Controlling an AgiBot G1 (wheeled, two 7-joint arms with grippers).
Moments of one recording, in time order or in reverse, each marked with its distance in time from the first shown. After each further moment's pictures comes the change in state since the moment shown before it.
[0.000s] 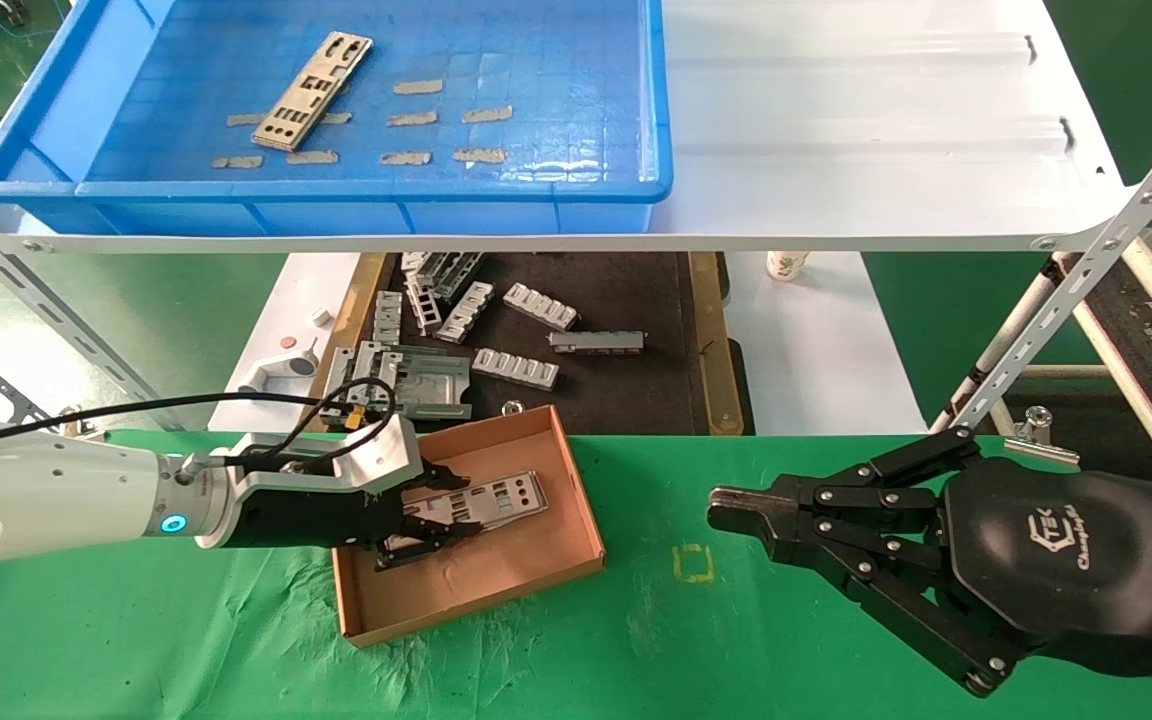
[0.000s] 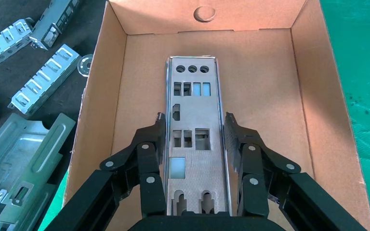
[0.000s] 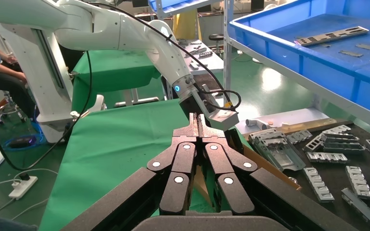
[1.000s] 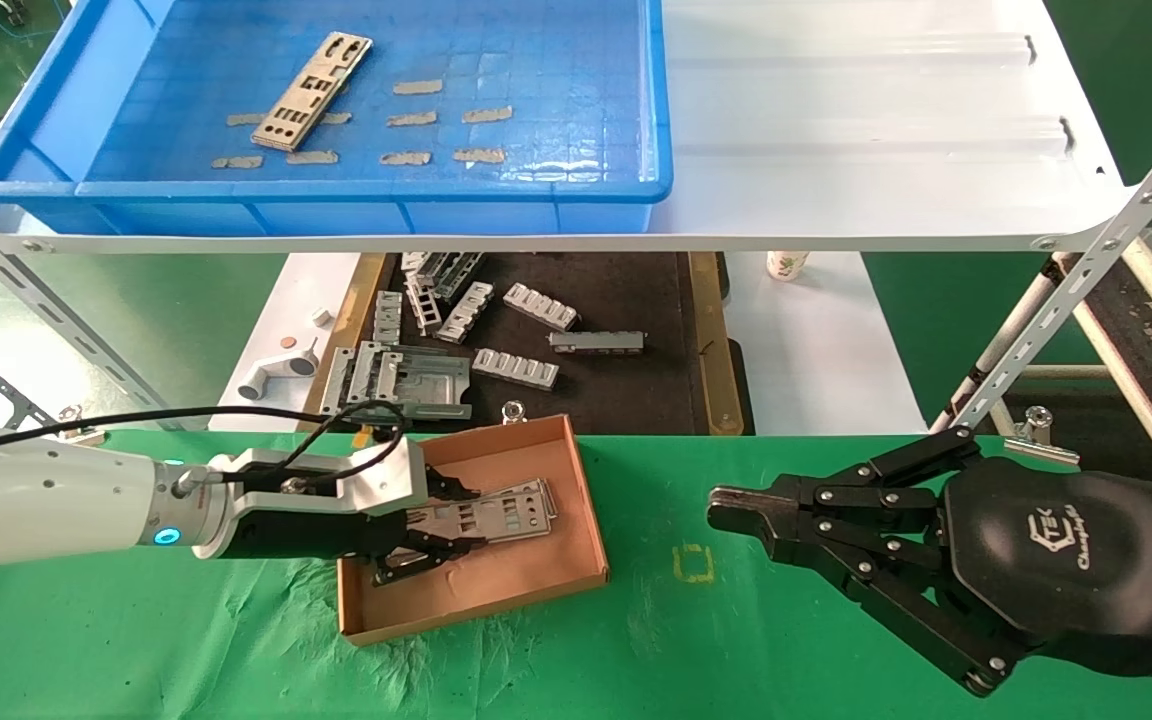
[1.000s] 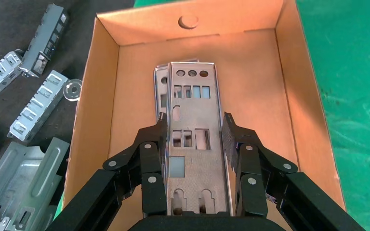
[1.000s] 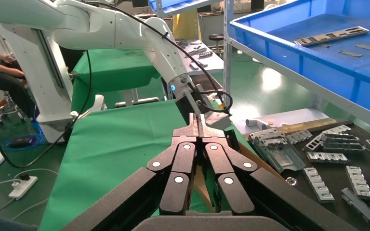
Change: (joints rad) left arm 0.016 -0.037 0.001 -0.116 0.006 0.014 0.034; right arm 0.000 0.000 0.000 0.000 0.000 0.000 0.000
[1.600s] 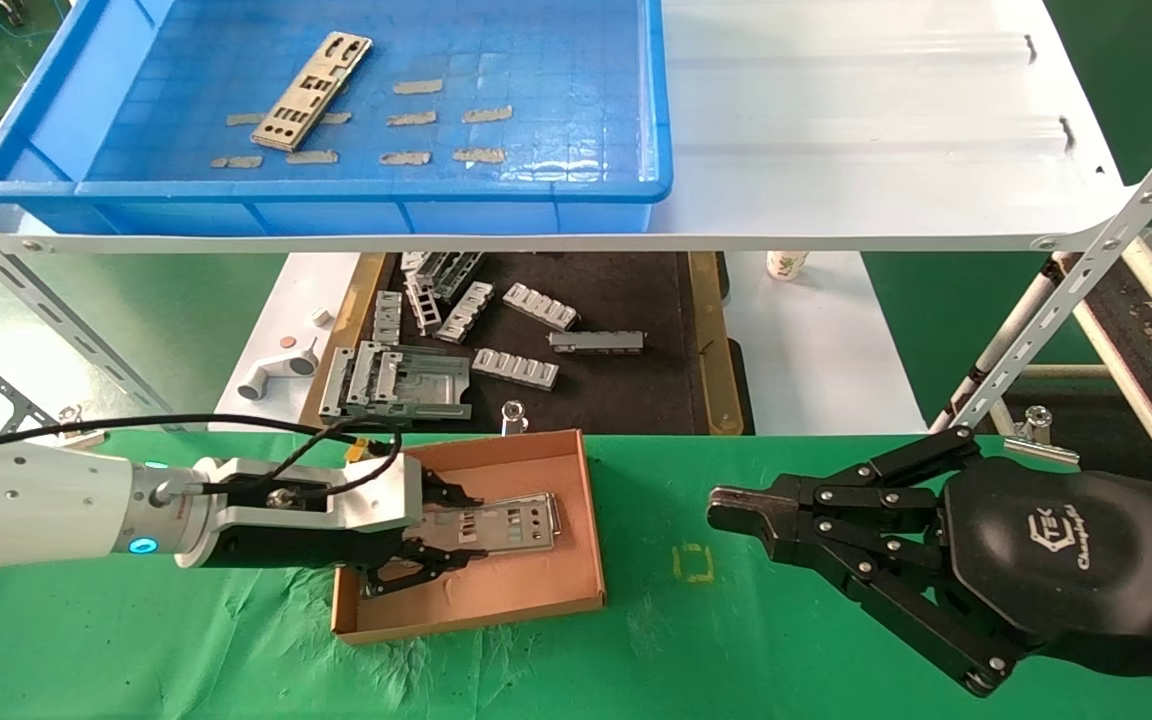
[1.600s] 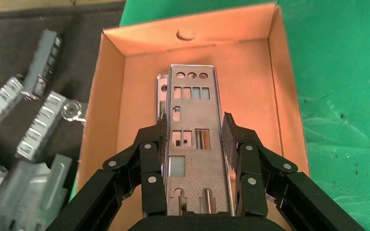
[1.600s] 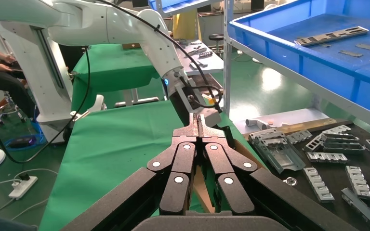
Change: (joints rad) left arm 0.009 -0.070 0.004 -0.164 0.011 0.016 -0.035; right arm 0.000 0.000 0.000 0.000 0.000 0.000 0.000
